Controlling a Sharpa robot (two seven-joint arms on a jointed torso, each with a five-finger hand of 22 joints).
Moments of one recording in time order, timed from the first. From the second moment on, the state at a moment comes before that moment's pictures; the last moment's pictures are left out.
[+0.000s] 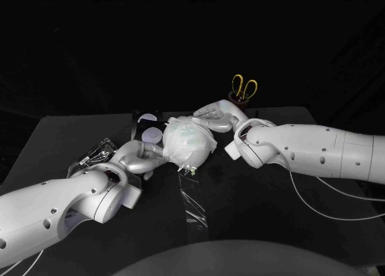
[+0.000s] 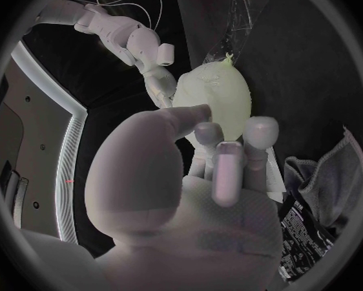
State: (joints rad) left arm 1.07 -0.84 -0.11 1.72 -0.55 -0.54 -0.05; left_hand 1.32 -0.25 0.91 0.04 0.06 0.99 0.07 0.60 0.29 1.28 0.02 1.08 0.89 1.47 -0.06 1.53 1.31 0.15 1.21 0.03 1.24 0.86; right arm 1.18 -0.76 -0.19 1.46 -0.59 -0.60 0.20; right_hand 1.30 -0.05 0.22 0.19 0.05 0.82 0.21 0.13 0.23 0.90 0.22 0.07 0.06 0.84 0.20 0.09 0.19 0.15 0.66 0.29 0.06 0.38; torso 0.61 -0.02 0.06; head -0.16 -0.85
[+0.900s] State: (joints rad) left arm 1.07 -0.86 -0.10 1.70 -0.48 -0.57 0.06; left_hand 1.28 -0.24 0.91 0.00 0.05 0.97 0.07 0.61 0.29 1.29 0.01 1.07 0.87 1.47 -0.06 1.53 1.31 0.14 1.21 0.03 1.24 0.87; right arm 1.19 -0.77 -0.19 1.47 -0.67 -0.59 0.16; right_hand 1.44 -0.06 0.23 0.07 0.05 0.85 0.22 0.13 0.22 0.93 0.21 0.07 0.06 0.86 0.19 0.08 0.17 0.14 0.66 0.29 0.06 0.34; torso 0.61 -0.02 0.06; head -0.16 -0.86
